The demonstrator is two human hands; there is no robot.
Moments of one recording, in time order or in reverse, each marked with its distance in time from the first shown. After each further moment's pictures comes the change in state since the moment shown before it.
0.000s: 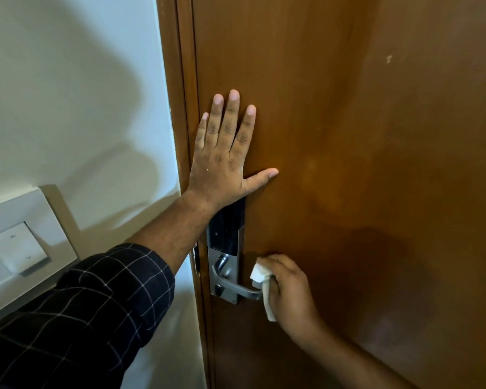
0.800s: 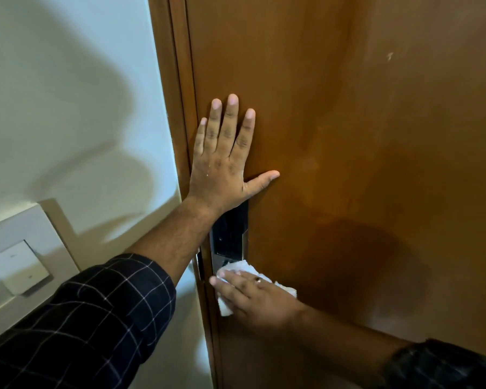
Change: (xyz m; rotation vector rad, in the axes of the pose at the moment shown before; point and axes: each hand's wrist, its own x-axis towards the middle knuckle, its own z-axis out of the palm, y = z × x) left_hand -0.001 -0.001 -0.003 -0.020 -0.022 0.021; right_hand 0.015 0.002 0.035 -0.701 -0.261 -0.747
